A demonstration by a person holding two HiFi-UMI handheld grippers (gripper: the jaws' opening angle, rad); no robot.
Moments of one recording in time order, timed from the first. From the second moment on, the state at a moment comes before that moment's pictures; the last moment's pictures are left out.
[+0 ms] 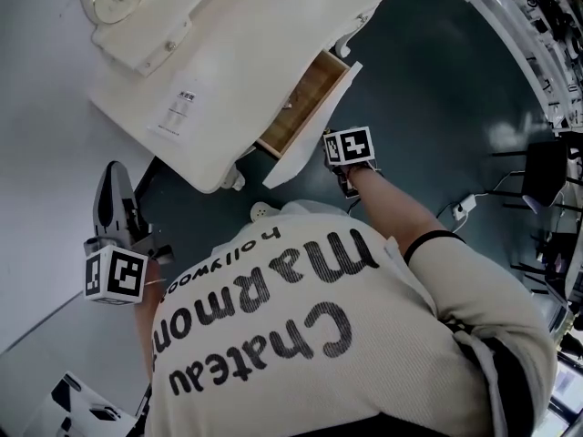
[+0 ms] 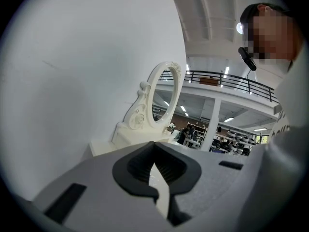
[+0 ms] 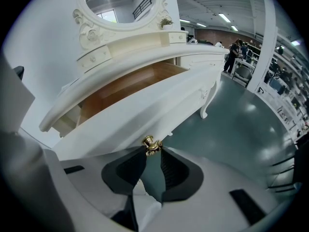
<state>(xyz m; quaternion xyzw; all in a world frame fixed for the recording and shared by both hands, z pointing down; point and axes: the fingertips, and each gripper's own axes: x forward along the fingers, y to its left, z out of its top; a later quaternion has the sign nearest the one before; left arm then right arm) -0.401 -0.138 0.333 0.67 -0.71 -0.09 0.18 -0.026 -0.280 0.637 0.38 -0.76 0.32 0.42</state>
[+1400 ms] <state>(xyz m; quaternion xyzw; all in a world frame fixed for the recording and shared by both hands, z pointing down) -0.379 -0.045 0.318 0.50 -0.85 -0.11 0.15 -0.077 -0.309 0.640 0.30 -0.77 0.33 0.45</state>
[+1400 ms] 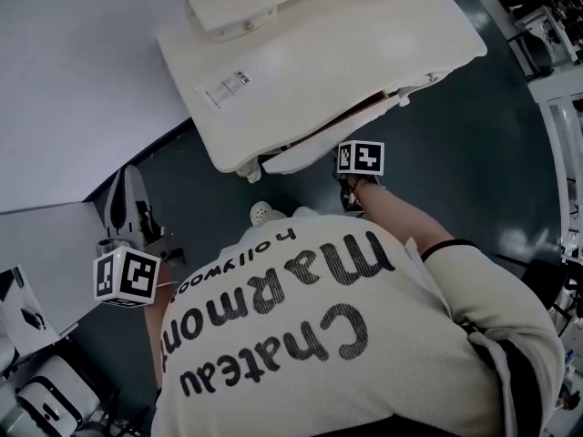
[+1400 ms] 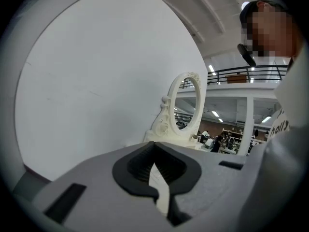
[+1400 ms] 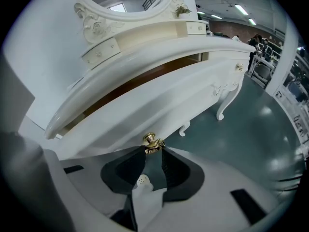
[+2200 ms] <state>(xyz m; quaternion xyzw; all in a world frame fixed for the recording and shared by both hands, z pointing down) -0.287 0.042 0.321 0.36 -0.92 -0.10 0.14 -0.107 -0.312 0.653 0.19 -0.84 0.28 0.43</state>
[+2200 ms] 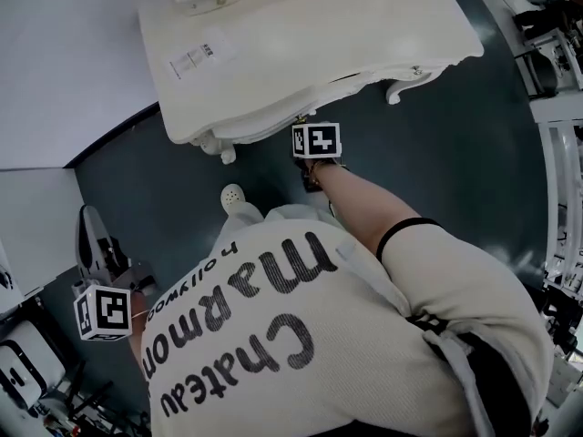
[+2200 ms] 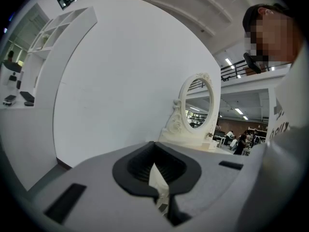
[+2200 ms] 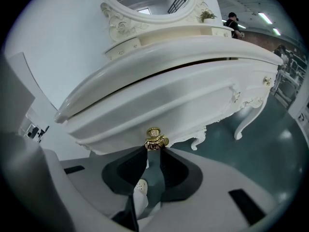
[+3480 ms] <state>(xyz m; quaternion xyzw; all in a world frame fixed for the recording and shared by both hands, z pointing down) -0.244 0.170 0.319 0.22 -0.96 -0.12 0.12 -0.124 -0.323 0.654 0.18 -0.85 0.21 0.45</state>
